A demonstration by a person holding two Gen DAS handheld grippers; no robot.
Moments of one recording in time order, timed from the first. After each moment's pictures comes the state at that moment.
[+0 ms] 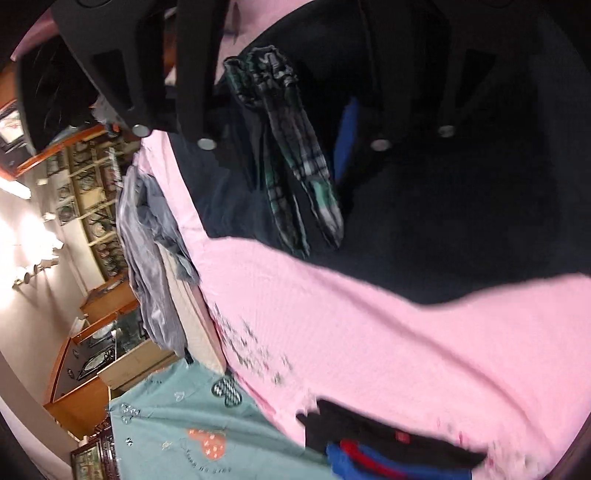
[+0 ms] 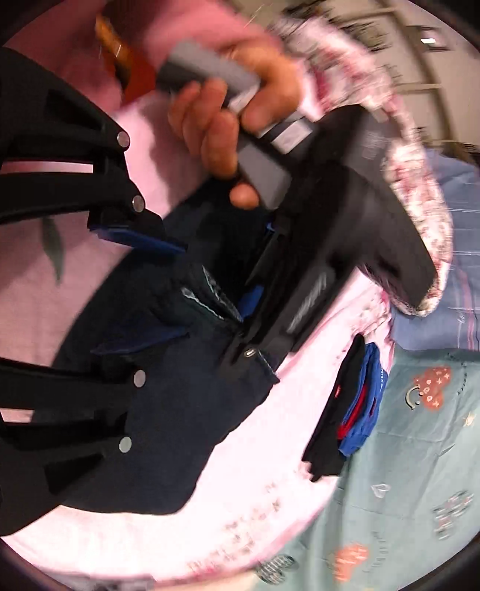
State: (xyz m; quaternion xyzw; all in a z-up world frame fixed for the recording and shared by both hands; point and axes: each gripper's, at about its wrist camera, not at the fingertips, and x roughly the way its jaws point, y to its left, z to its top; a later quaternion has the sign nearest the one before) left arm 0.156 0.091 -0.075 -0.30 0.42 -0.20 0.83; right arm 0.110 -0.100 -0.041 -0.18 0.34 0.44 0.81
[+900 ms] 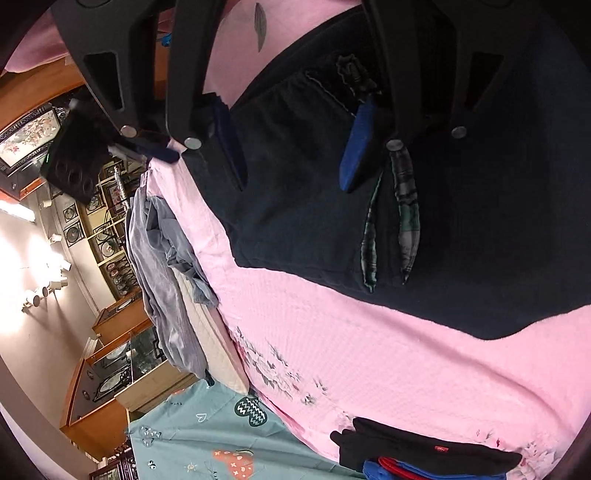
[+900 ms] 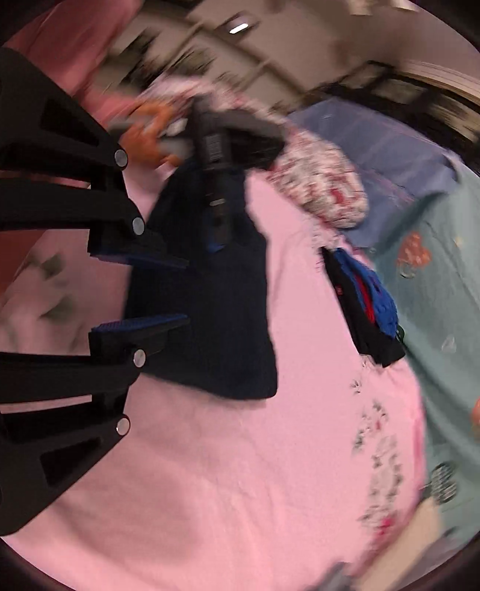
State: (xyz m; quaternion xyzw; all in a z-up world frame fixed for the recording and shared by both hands) left arm 0.144 0.052 -0.081 -0.29 0.44 -0.24 0.82; right arm 0.136 -0.254 -0.033 0.05 0.42 0.39 0.82
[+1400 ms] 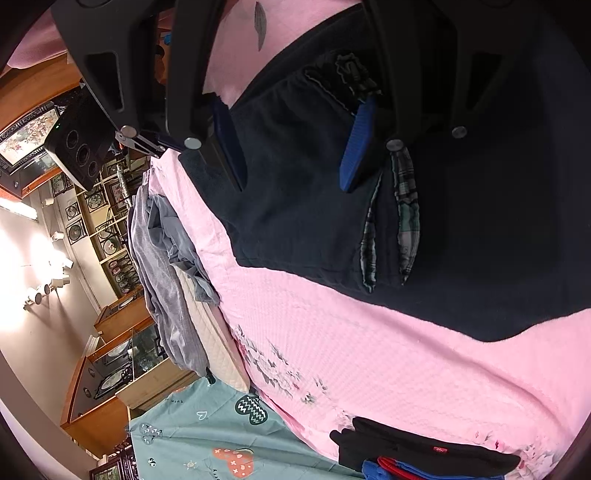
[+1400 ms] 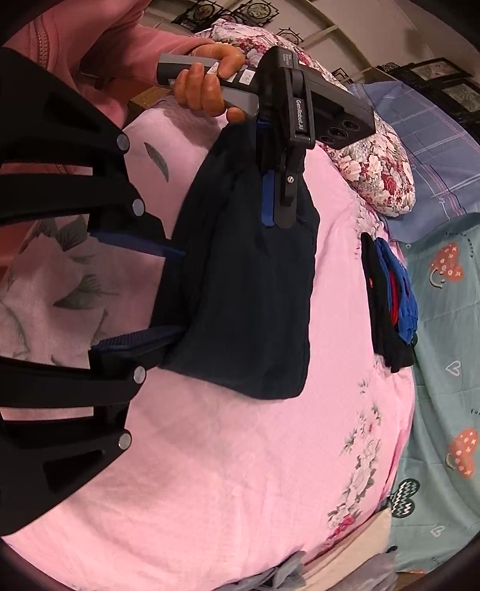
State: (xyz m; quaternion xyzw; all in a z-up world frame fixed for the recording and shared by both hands) left arm 0.145 0.050 -0.082 -0.29 0.43 -0.24 0.82; right arm 0.115 -0.225 -0.057 -0.04 0.41 0.35 0.84
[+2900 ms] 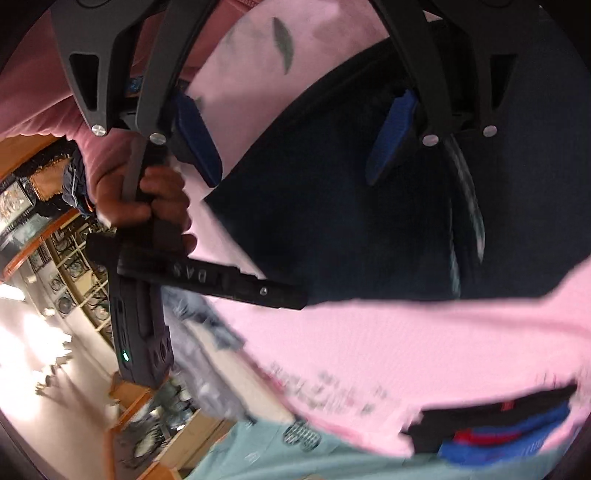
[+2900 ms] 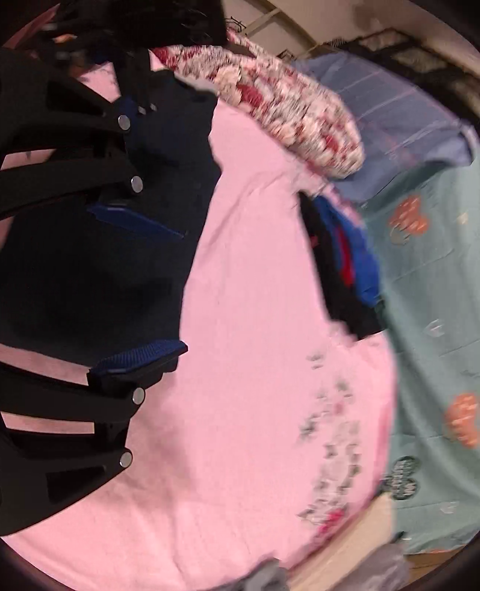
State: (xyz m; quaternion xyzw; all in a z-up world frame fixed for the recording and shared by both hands) left arm 0.122 -0.002 -0.070 -0.16 0.44 -0.27 0.84; right arm 0.240 -0.203 -0.045 0.03 0.43 0.30 0.85
